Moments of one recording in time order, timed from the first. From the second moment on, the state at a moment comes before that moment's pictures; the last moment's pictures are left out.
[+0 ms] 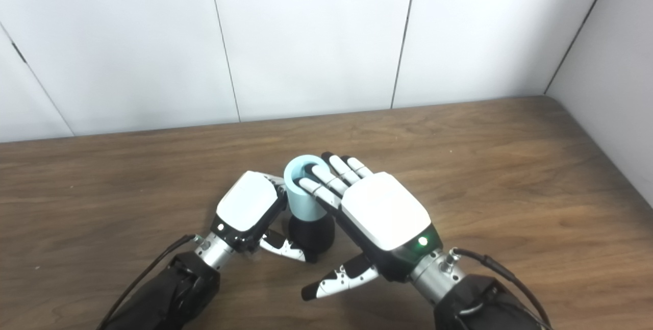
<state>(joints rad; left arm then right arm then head) -0.47 0.18 -0.66 0.46 1.00 -0.33 0.42 0.02 -0.23 0.15 -0.79 -1.13 -0.09 0.61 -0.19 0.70</state>
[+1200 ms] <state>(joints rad) -0.46 0.18 -0.66 0.44 1.00 -0.32 0.41 0.01 -0.25 0.18 -0.79 -1.14 -0.04 0.61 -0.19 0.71</state>
